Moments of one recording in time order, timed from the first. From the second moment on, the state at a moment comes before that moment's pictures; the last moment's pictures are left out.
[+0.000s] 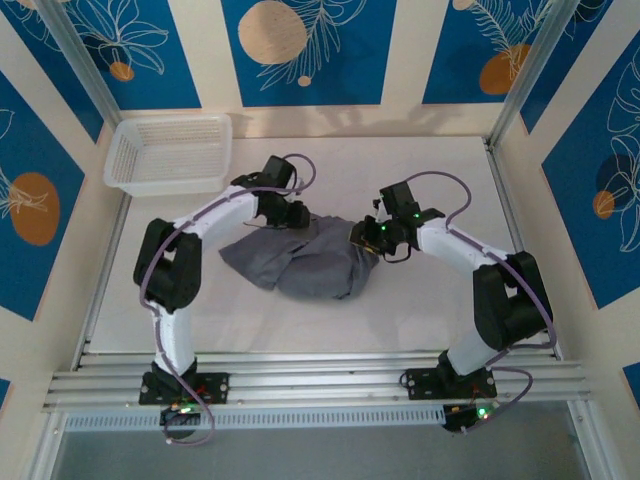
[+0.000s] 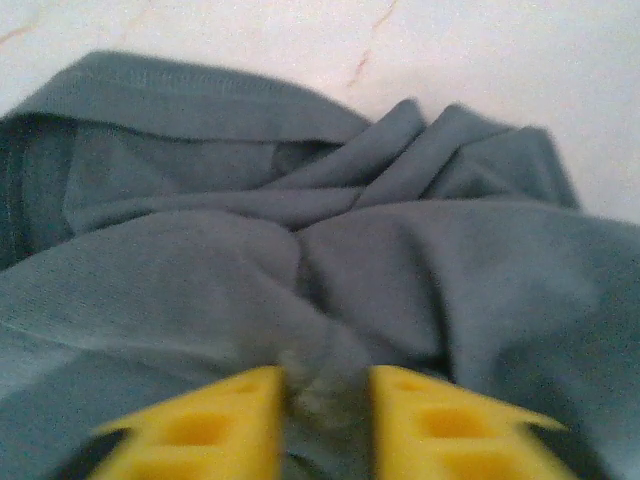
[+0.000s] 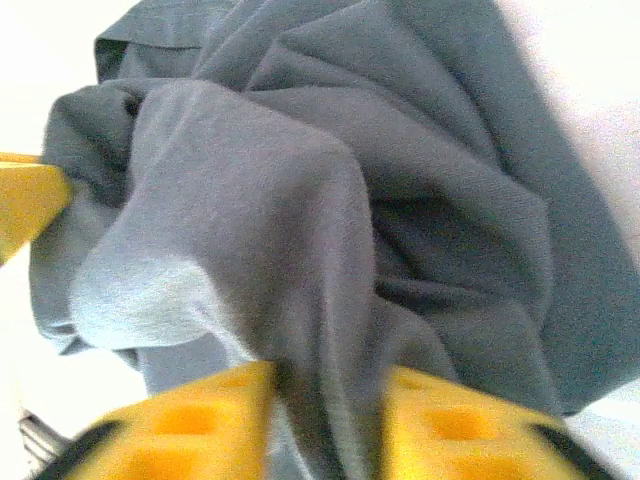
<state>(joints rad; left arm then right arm) -0.50 1.96 1.55 -0.70 0.26 -0.39 0.38 1.56 1.01 -0.46 -0.39 0.69</state>
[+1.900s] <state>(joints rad) -0.68 1.83 1.33 -0.57 0.16 -0.11 0.45 1.67 1.12 -0.54 -0.32 0.53</state>
